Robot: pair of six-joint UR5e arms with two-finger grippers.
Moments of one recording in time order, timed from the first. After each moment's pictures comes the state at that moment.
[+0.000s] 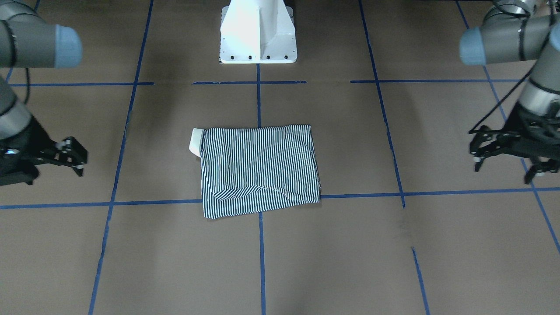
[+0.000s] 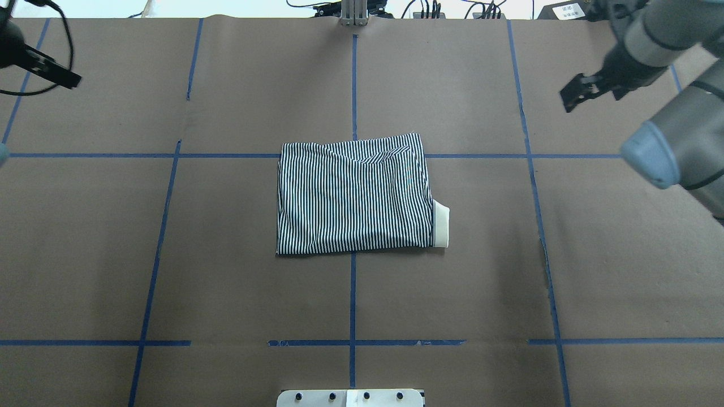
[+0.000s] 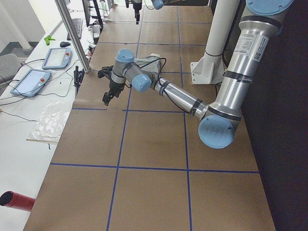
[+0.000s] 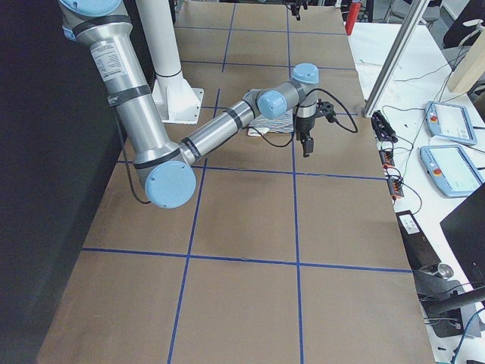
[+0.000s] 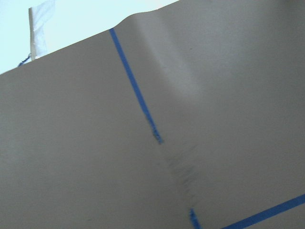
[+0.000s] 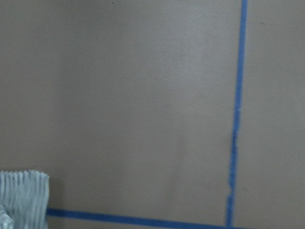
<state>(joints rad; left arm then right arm) -1.24 -1.84 -1.78 -1.75 -1.99 -0.09 1.14 -1.27 1.81 -1.65 2.14 0.35</state>
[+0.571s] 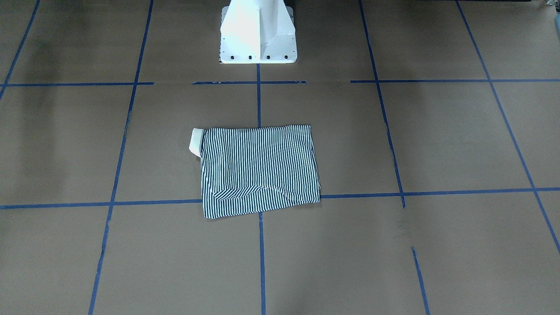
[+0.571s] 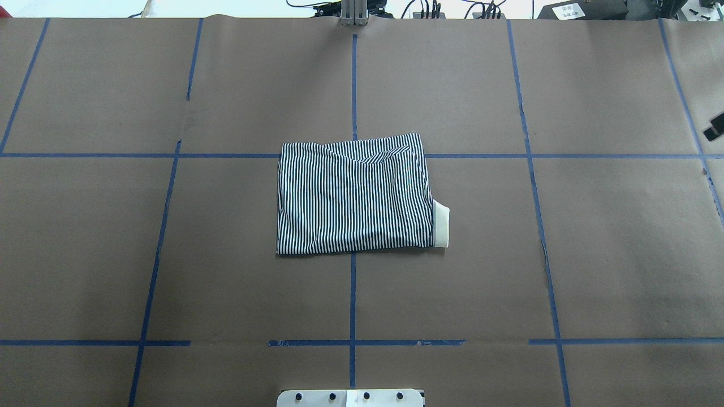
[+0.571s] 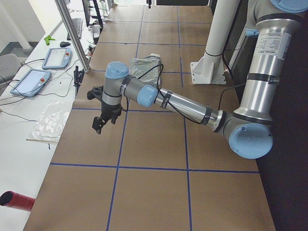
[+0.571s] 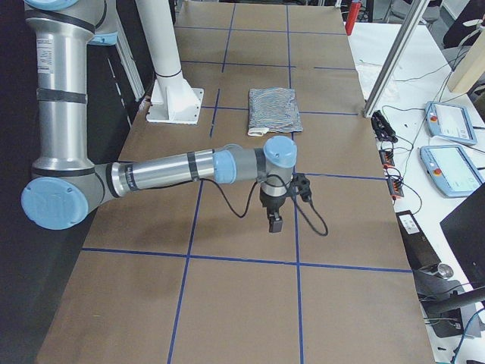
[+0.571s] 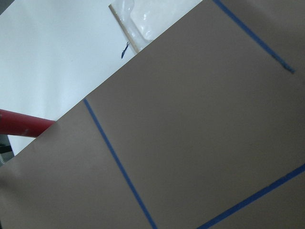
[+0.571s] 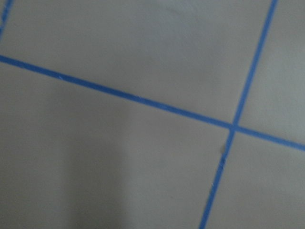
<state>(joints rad) -1.49 -1.64 -1.75 -1.64 -2.08 0.24 1.44 -1.69 1.83 -1.64 2.27 -0.05</state>
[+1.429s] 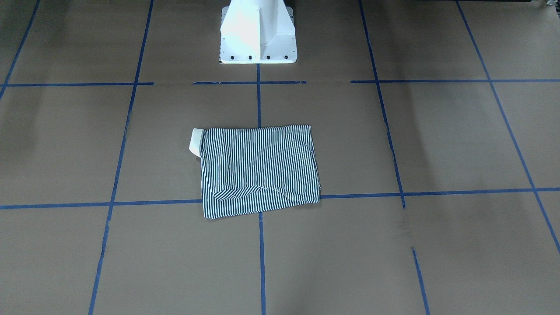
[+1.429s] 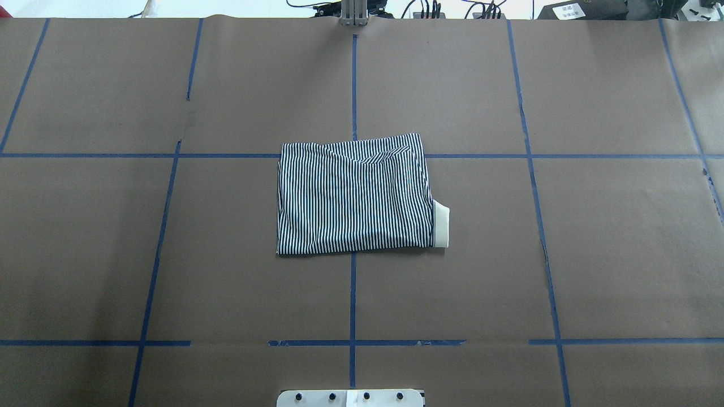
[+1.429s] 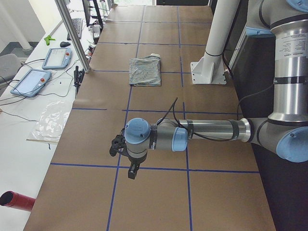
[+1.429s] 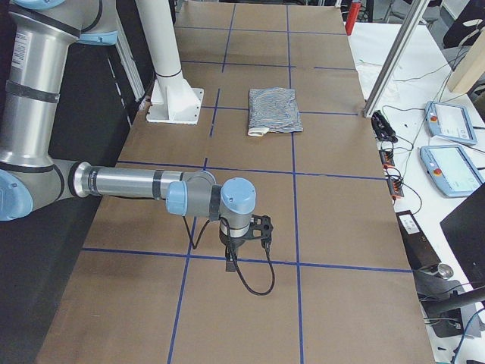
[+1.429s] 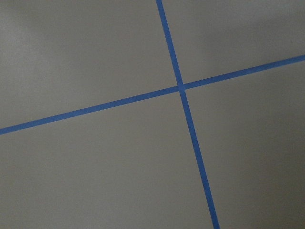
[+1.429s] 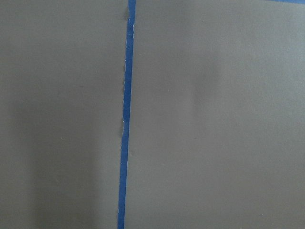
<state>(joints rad) -1.64 -1.48 -1.66 -1.64 -2.36 0.25 1.53 -1.84 1.82 -1.62 2.26 -0.06</state>
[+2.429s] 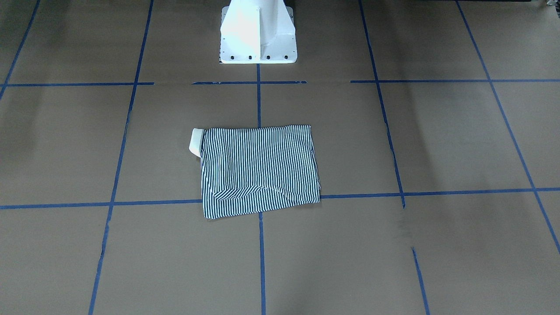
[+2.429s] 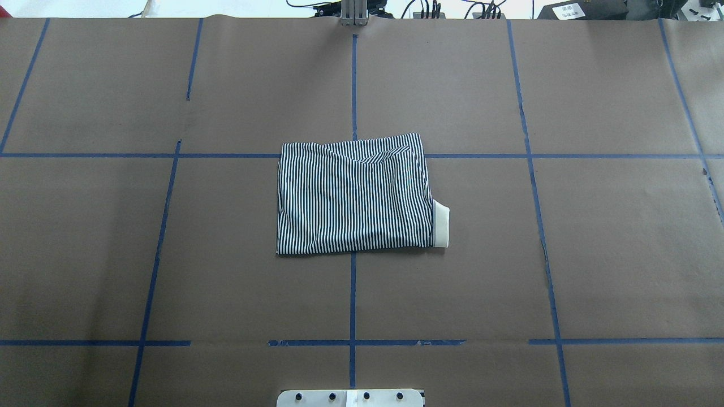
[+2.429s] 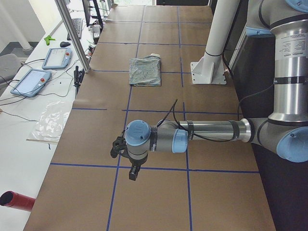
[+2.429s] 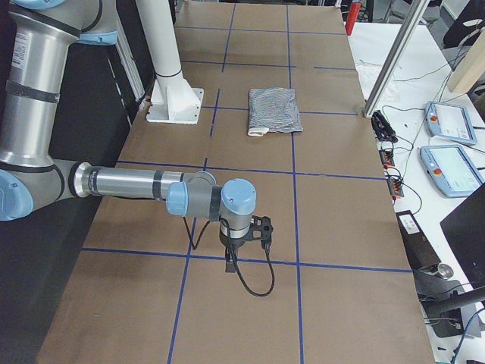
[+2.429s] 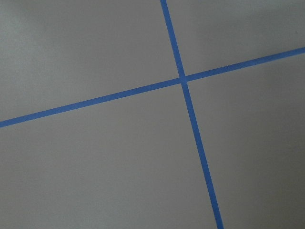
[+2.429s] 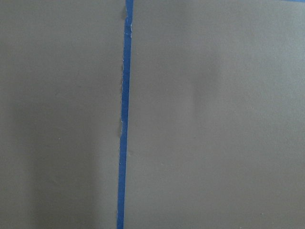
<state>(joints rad) -1.64 -1.48 -1.65 -1.65 -2.35 0.25 1.53 -1.84 1.81 -1.62 2.26 -0.05</state>
